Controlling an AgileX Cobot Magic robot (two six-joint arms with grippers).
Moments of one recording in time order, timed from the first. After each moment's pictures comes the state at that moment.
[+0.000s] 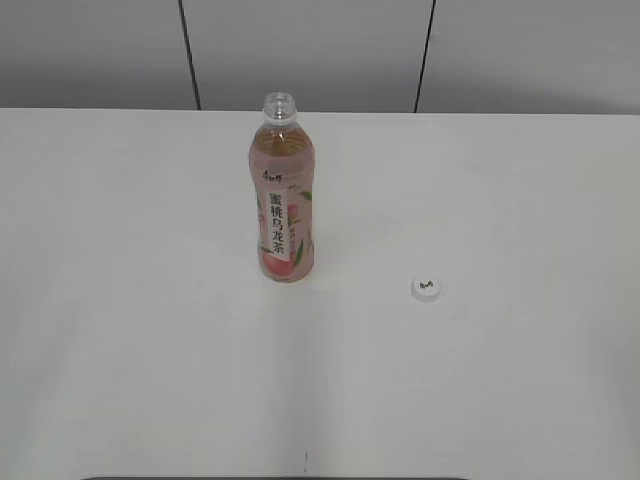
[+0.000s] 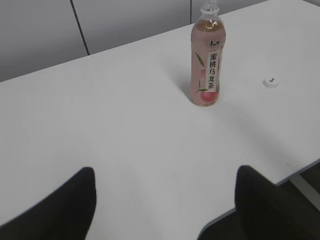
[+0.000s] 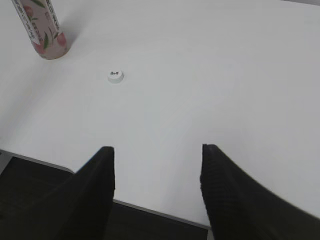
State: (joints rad) left arm -0.38 -0.01 -0.56 0.01 1.03 0.02; right arm 0.38 0.00 -0.51 -0.06 1.11 -0.02
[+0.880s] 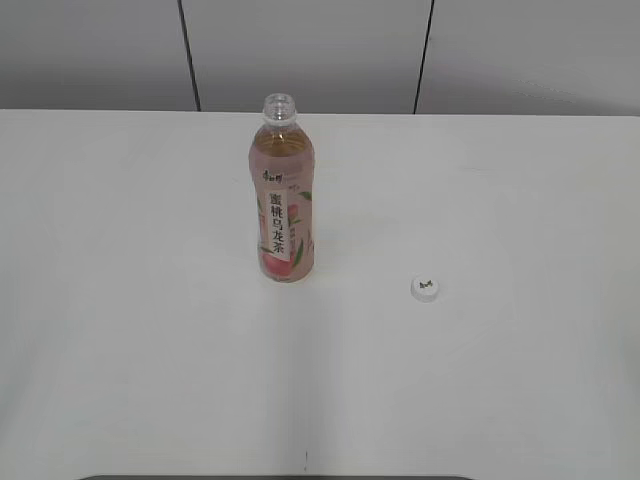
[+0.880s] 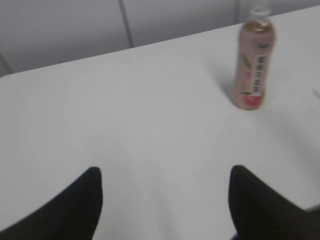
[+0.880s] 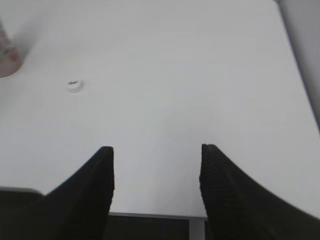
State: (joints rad) left arm -0.20 -0.01 -0.56 0.00 1.02 0.02; right arm 0.16 -0.01 -0.51 -0.06 1.10 -0.04
